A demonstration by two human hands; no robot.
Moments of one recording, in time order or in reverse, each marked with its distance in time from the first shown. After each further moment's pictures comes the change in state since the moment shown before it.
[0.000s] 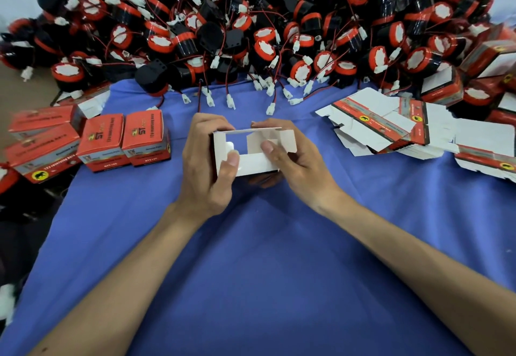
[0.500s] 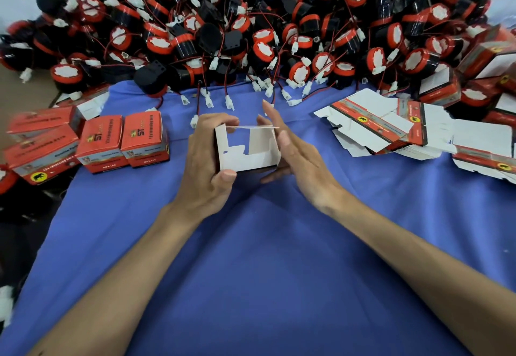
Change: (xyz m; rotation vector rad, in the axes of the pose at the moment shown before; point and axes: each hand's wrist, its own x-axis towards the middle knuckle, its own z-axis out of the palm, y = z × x) left_hand -0.001 -0.002 0.000 0.007 -0.090 -0.081; right_hand 0.002 -0.001 -0.007 -0.097 -0.088 0.055
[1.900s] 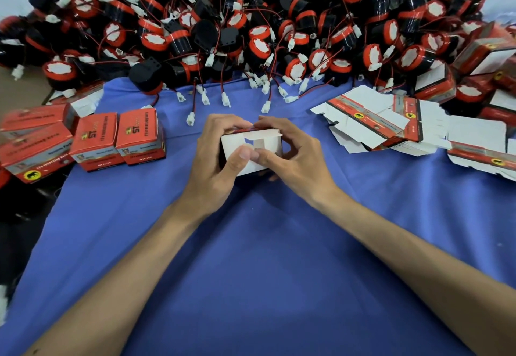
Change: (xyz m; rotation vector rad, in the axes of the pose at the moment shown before) left_hand 0.001 0.014 0.005 -0.212 -0.119 -0.178; right_hand 0.000 -0.011 0.010 -0.113 0.270 -0.022
